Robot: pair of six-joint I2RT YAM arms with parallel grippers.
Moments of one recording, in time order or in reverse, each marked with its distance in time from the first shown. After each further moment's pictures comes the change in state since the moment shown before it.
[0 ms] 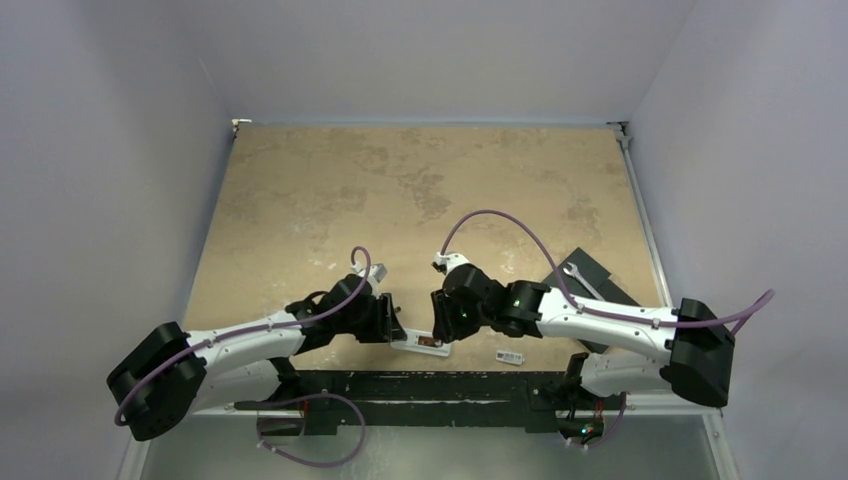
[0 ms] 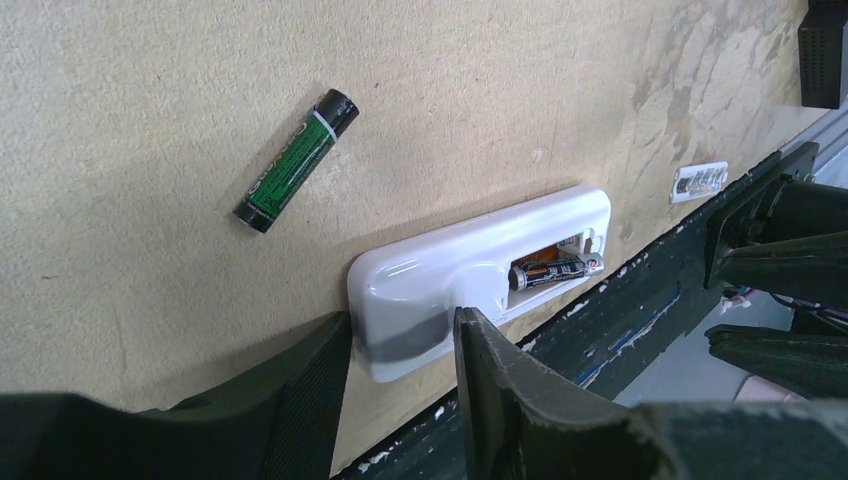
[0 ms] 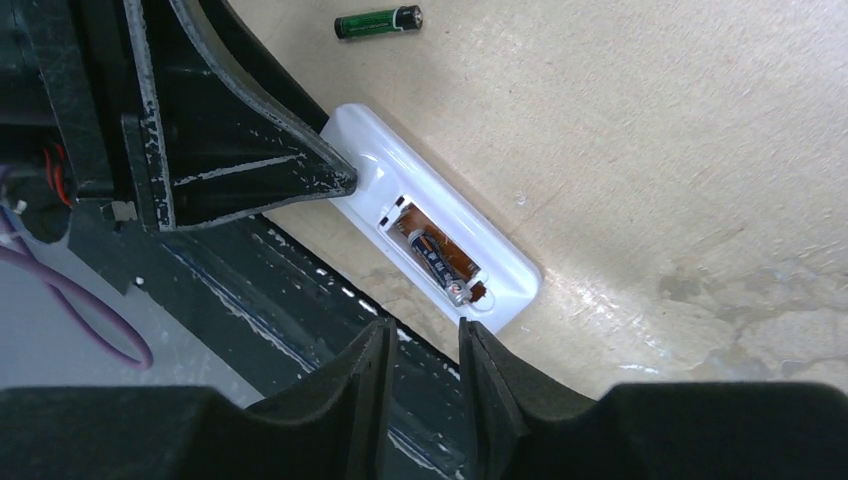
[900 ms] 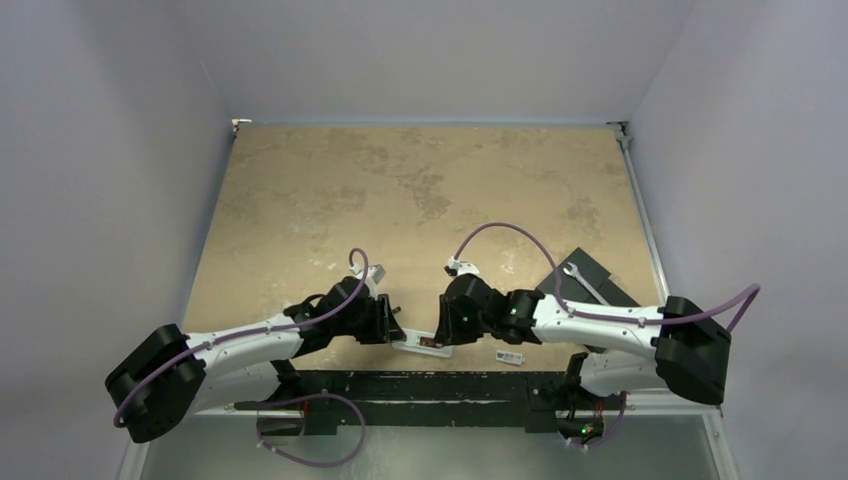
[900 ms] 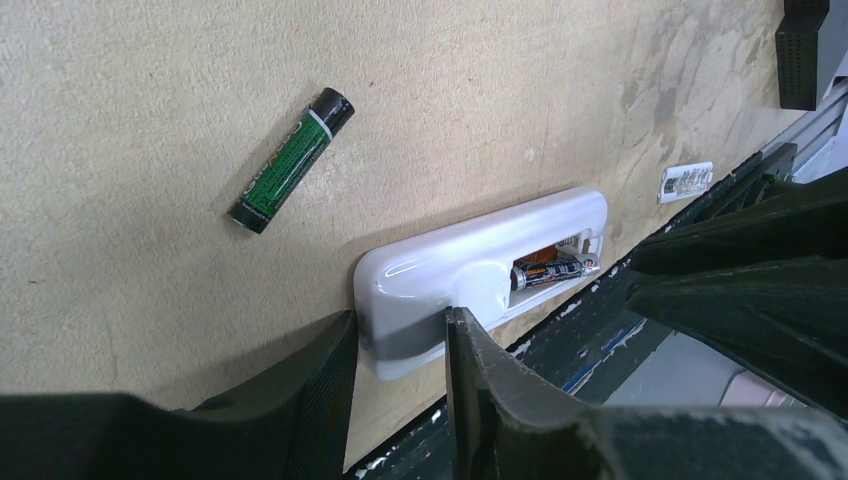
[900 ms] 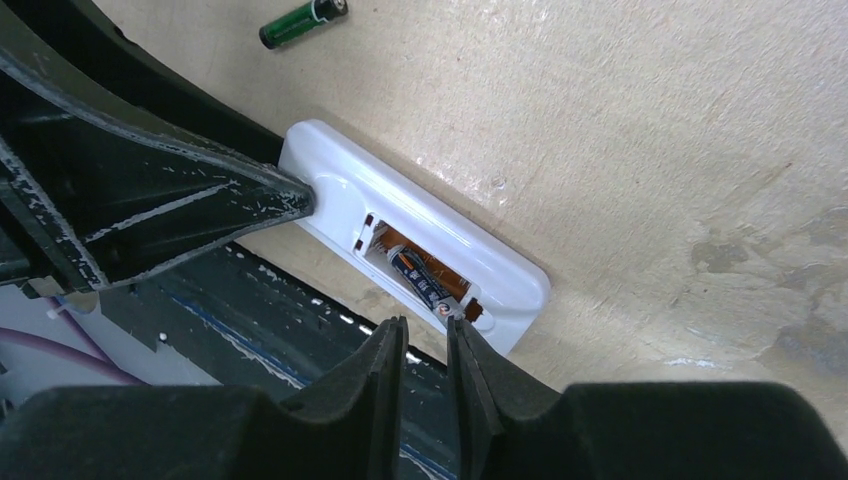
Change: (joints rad) left arm 0.000 -0.013 -0.038 0.058 0.012 -0.016; right arm 0.000 0.012 -0.126 0.129 0.018 0.250
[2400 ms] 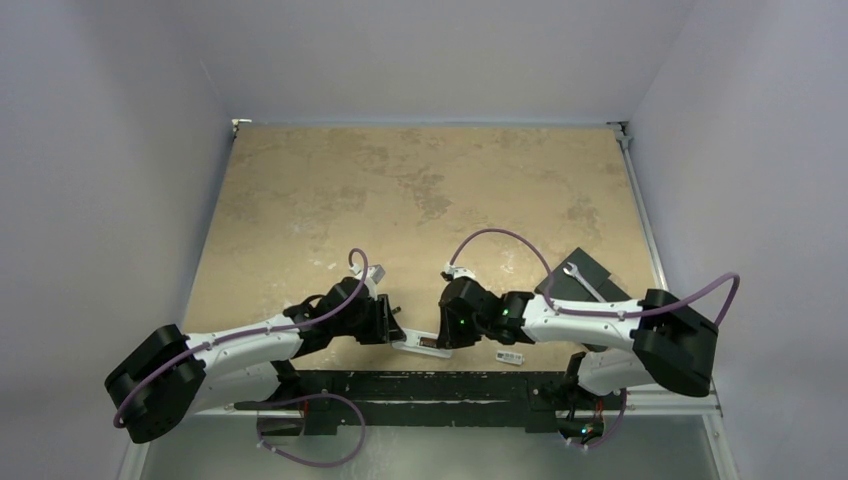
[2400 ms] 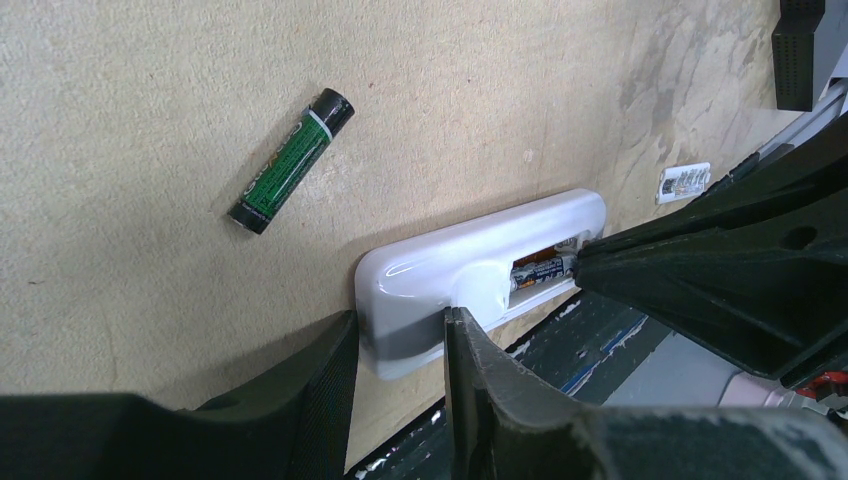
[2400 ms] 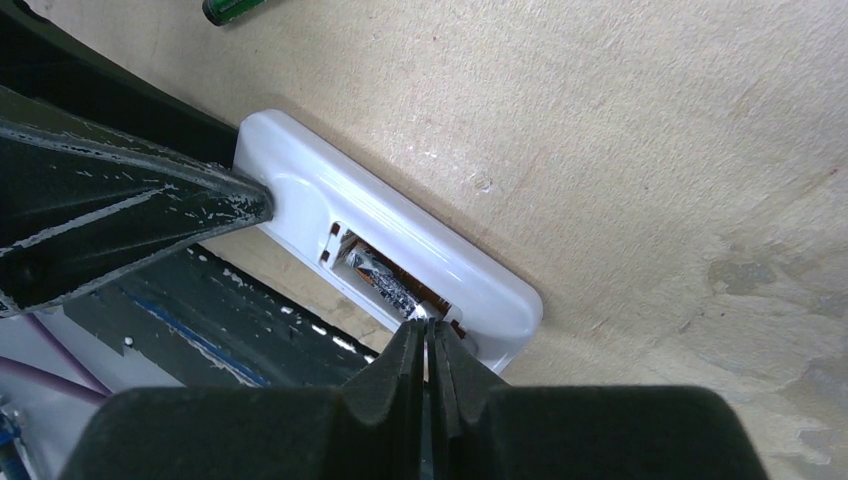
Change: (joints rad) left arm 0.000 -0.003 -0.006 0.010 0.002 -0.002; right arm -0.002 0.089 -0.032 0.075 -0.042 0.002
